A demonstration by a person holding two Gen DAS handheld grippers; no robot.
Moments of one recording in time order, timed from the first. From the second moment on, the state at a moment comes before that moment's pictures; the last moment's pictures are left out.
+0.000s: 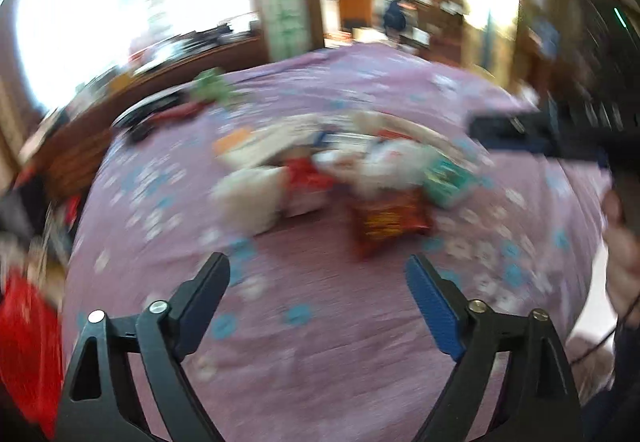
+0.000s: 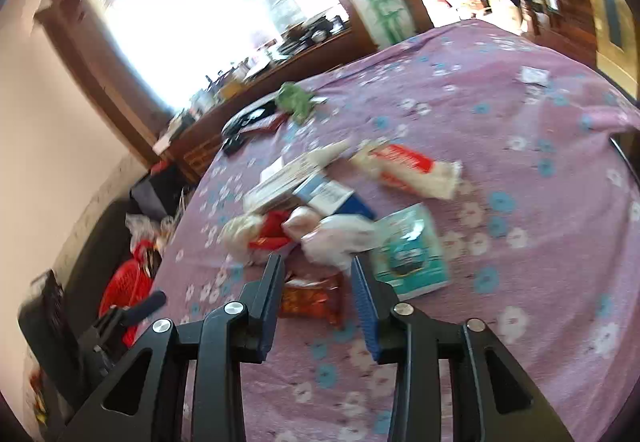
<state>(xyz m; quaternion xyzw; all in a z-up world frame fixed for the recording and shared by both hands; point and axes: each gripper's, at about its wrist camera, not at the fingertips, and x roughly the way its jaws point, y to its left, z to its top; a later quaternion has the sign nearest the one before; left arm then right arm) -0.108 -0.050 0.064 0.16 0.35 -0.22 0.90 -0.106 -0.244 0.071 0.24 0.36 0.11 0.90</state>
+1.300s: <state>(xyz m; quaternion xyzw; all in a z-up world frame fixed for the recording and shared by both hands) -0.083 -0.031 0.032 0.09 0.36 -0.22 0.90 -0.083 -0.248 0.061 0.21 0.38 0.13 0.89</state>
